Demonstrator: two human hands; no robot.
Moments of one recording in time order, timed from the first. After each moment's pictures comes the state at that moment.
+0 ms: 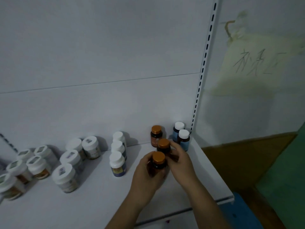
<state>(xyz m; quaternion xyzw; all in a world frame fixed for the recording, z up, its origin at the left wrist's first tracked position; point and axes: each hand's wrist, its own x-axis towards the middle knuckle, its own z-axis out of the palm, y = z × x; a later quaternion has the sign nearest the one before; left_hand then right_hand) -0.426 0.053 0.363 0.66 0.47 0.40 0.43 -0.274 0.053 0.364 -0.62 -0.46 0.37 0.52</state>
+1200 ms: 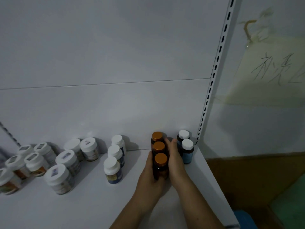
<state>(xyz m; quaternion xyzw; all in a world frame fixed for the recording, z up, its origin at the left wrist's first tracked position) -0.390 0.068 0.369 0.64 0.48 0.40 0.45 -0.276 0.130 0.356 -0.54 -0.33 0.52 0.57</state>
